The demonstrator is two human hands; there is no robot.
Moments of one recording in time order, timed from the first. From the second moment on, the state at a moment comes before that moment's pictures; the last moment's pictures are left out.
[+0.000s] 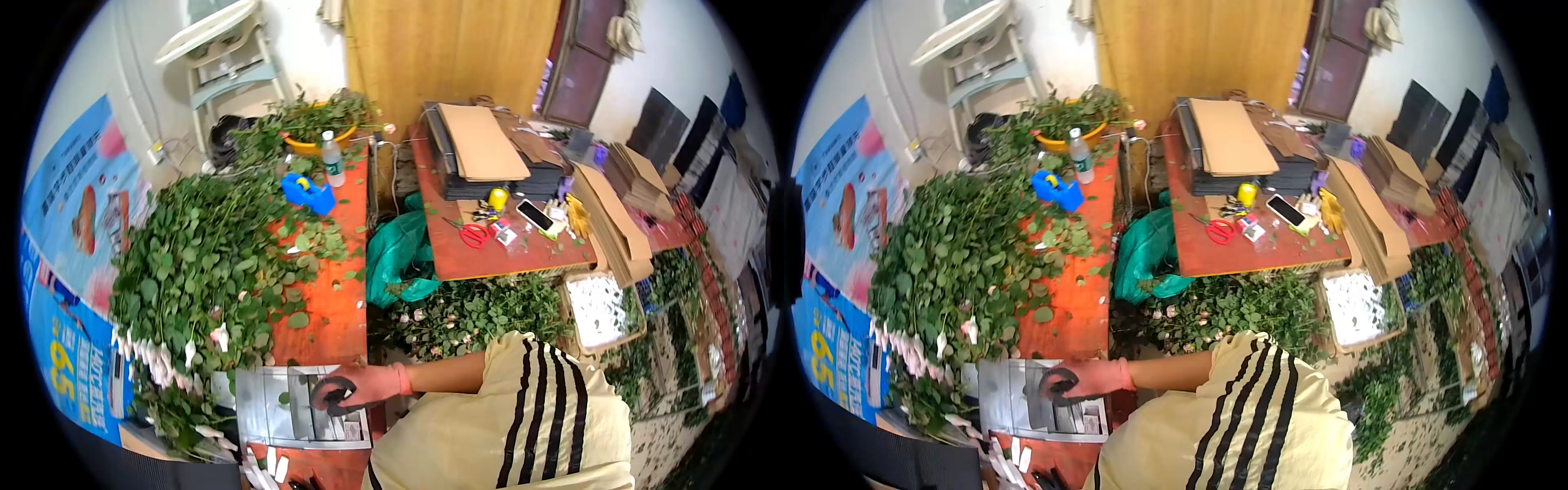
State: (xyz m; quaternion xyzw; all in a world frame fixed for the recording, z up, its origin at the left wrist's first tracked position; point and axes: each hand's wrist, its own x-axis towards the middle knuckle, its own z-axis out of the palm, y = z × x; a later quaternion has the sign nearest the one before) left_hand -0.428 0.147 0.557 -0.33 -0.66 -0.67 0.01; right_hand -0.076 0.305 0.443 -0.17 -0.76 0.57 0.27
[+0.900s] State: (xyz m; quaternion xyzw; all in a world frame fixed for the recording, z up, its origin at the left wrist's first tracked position) left_hand 0.186 0.604 0.595 -0.62 -0.32 -0.49 -0.52; right_hand 0.340 0.347 0.410 -0.48 -0.41 0.27 0.73
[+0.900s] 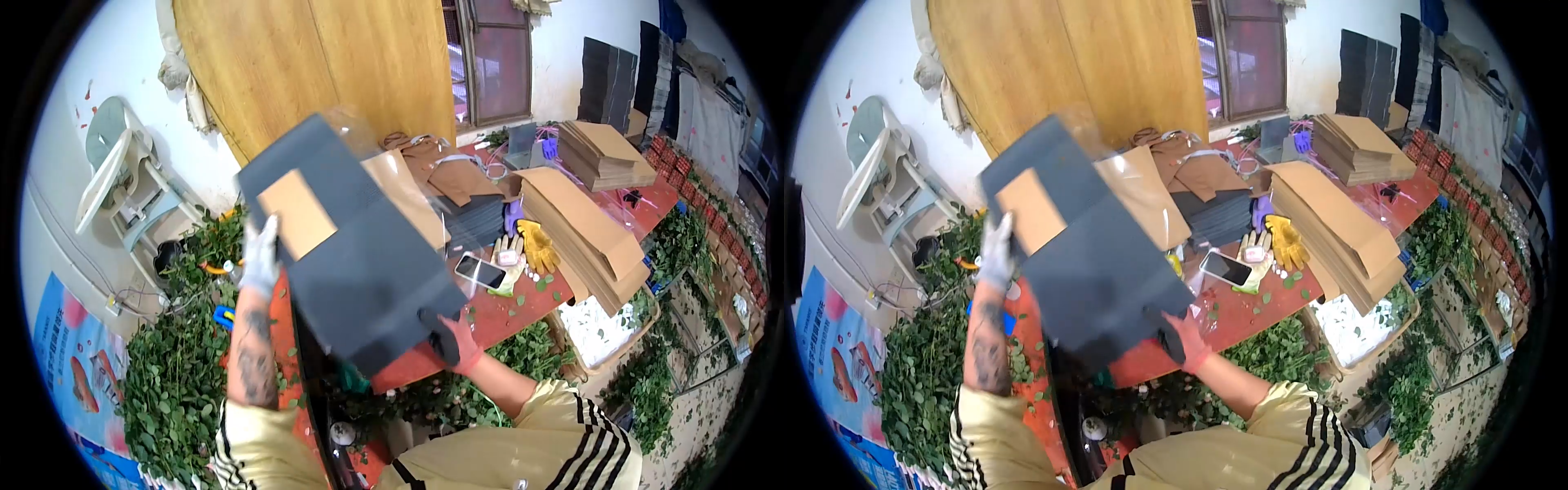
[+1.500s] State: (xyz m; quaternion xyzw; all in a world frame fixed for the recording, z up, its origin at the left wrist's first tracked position) left_hand -0.056 0.349 0.424 -0.56 -0.36 -0.36 -0.65; right_hand 0.359 0.397 0.324 -0.22 -0.20 0.64 0.71
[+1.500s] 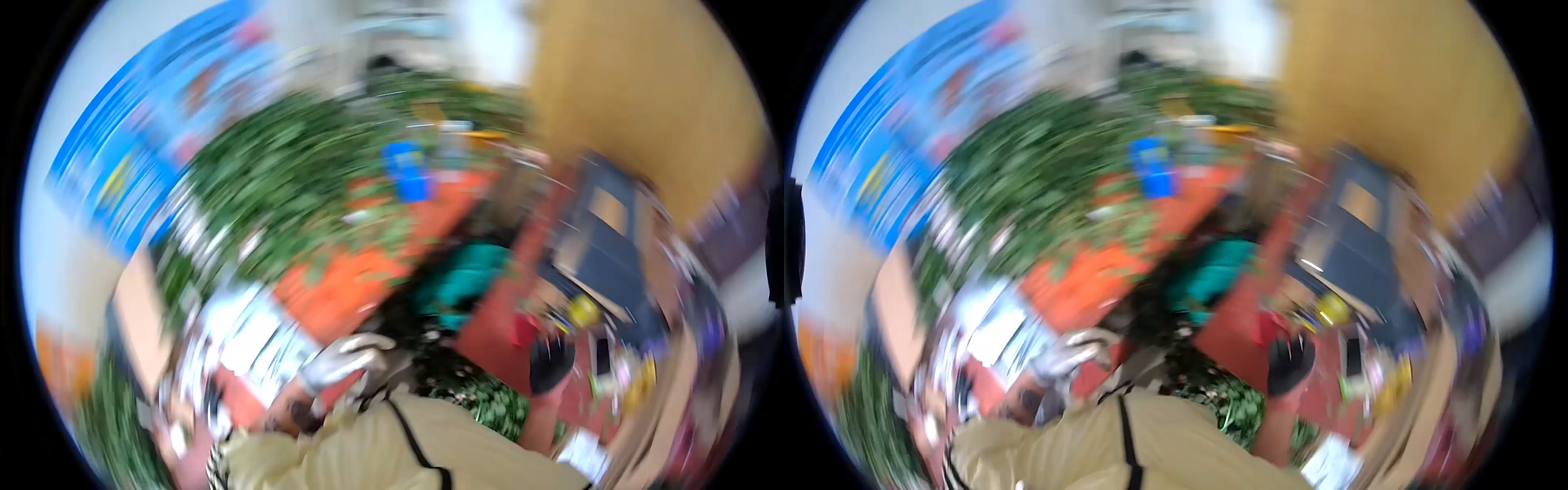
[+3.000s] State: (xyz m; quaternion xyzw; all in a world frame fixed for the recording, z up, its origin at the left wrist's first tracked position) left_hand -0.401 0.019 0.692 -0.24 -0.90 -0.22 0.30; right_hand -0.217 0.326 0.454 0.15 -0.73 0.66 0.07
